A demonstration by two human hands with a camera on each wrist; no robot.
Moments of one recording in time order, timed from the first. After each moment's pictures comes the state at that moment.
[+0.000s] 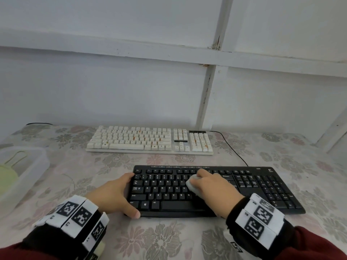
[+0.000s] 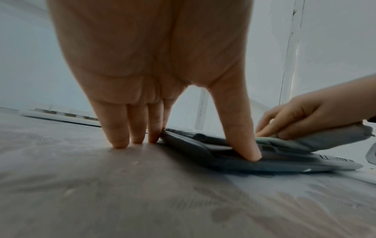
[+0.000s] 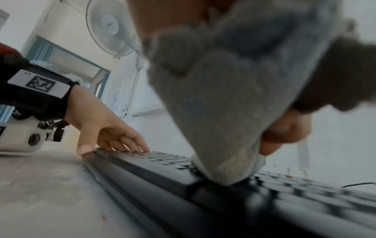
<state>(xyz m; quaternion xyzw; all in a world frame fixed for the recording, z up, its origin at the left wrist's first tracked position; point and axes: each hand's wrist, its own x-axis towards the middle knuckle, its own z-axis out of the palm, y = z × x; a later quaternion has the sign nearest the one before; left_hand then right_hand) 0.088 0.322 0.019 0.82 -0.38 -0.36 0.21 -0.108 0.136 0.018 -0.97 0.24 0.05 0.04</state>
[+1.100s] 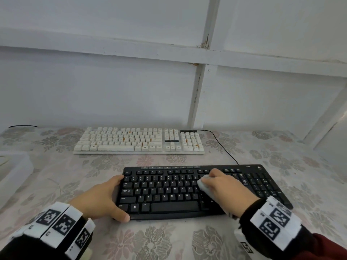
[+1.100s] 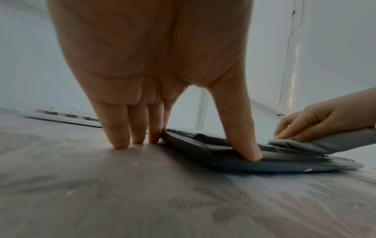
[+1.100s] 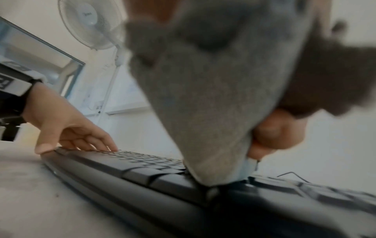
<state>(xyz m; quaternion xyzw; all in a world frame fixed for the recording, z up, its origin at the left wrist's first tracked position) 0.086 0.323 0.022 0.82 -0.38 -0.36 0.21 -0.146 0.108 0.019 -0.94 0.32 0.03 0.08</state>
